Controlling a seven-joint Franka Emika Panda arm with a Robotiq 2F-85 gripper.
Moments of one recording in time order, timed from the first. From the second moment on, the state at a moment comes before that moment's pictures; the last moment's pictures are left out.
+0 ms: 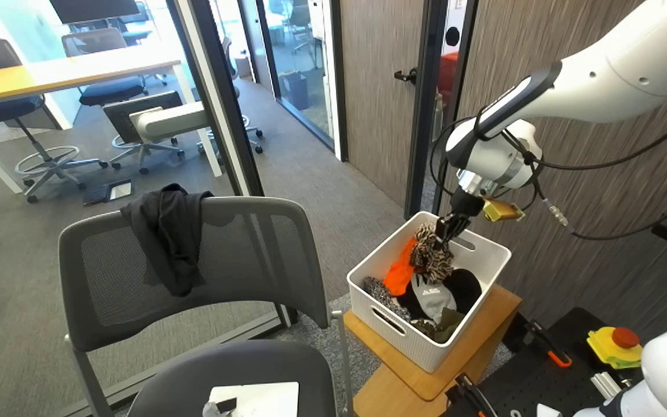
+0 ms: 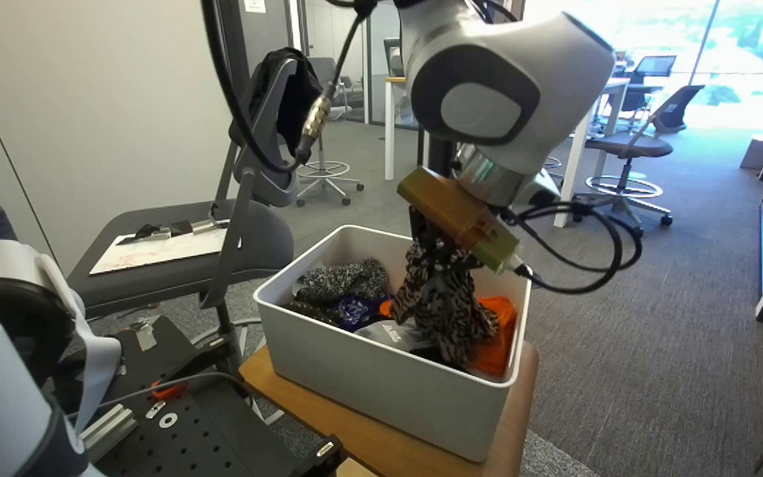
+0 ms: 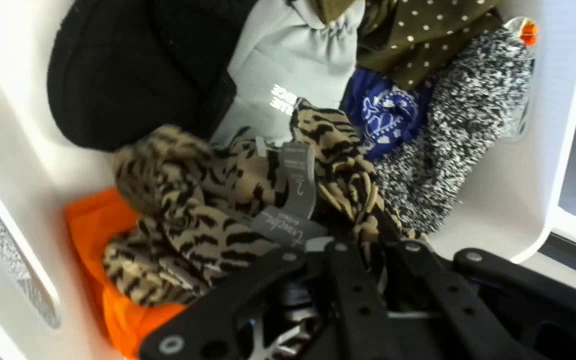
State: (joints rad) arm -0.36 0.18 0.14 -2.38 0.63 2.37 -0.85
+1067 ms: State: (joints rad) arm 0.08 -0.29 0.08 -2.11 0.34 2.14 -0.41
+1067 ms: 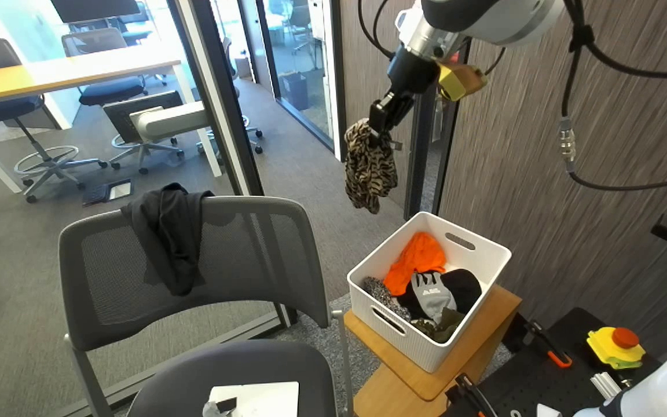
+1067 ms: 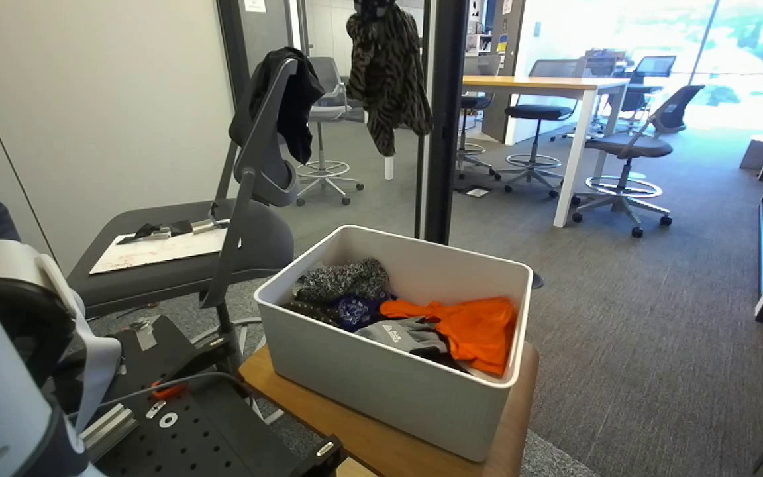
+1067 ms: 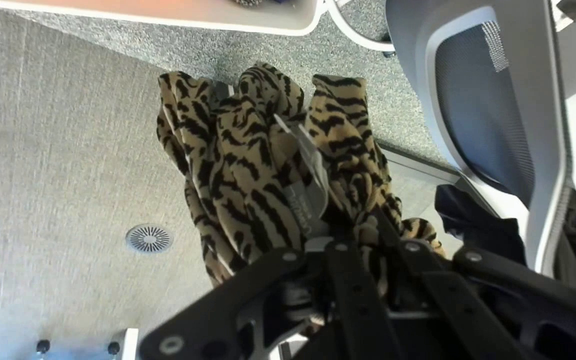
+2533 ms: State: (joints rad) arm 0.26 0.05 0.26 -1.55 0.20 1.68 -0.28
